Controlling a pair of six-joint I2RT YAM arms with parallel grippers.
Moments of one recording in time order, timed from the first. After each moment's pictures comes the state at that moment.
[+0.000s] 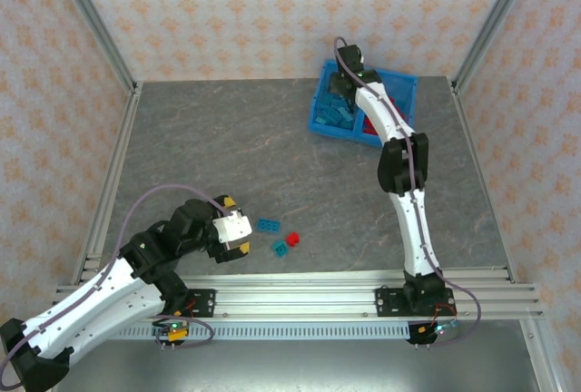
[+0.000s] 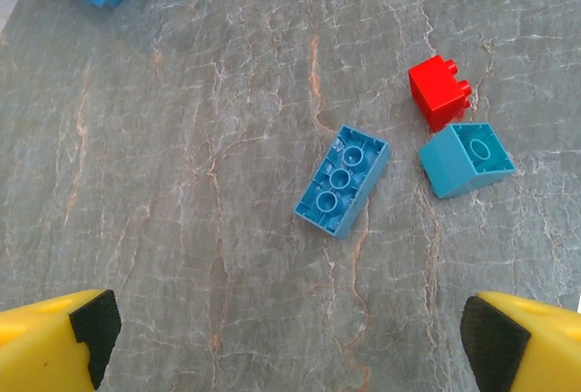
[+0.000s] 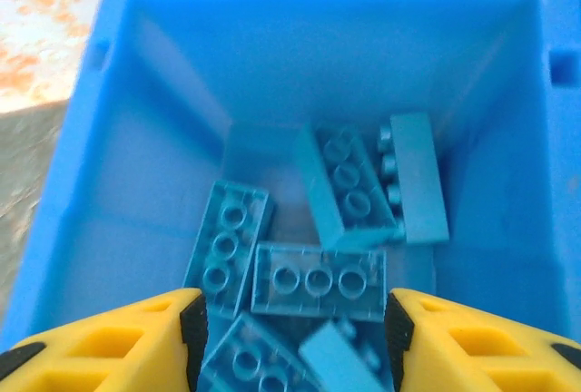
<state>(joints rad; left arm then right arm) -0.72 0.58 0.52 -0.66 0.01 0.57 0.29 2.45 2.38 -0.77 0.16 0.39</state>
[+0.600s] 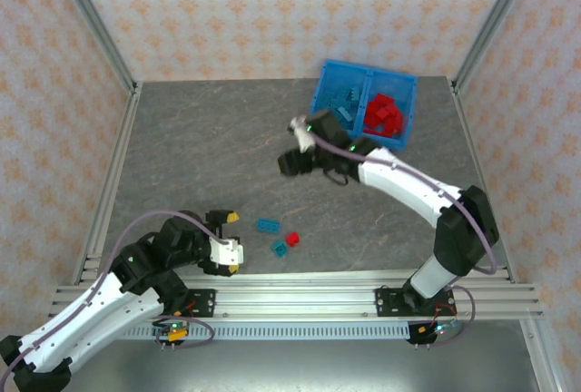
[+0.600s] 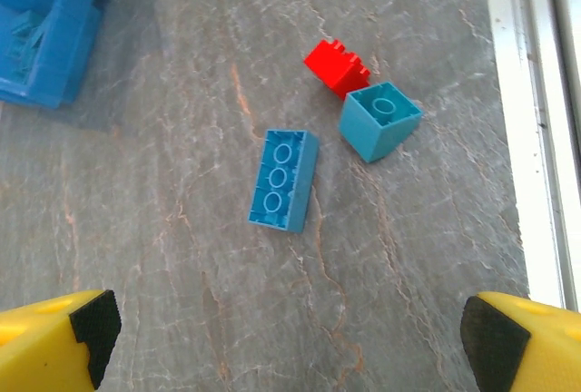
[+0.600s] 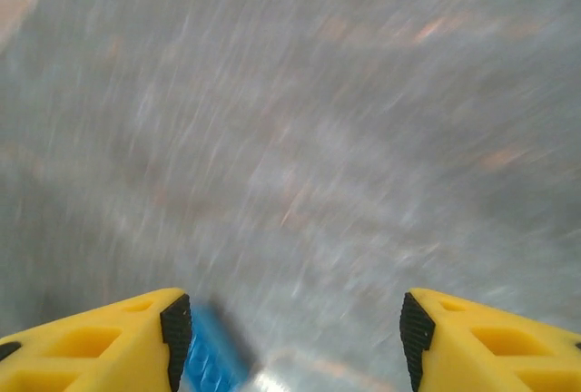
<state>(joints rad) -0.72 0.42 0.46 -0.76 0.14 0.90 0.73 1.60 1.24 -0.50 -0.23 0.20</state>
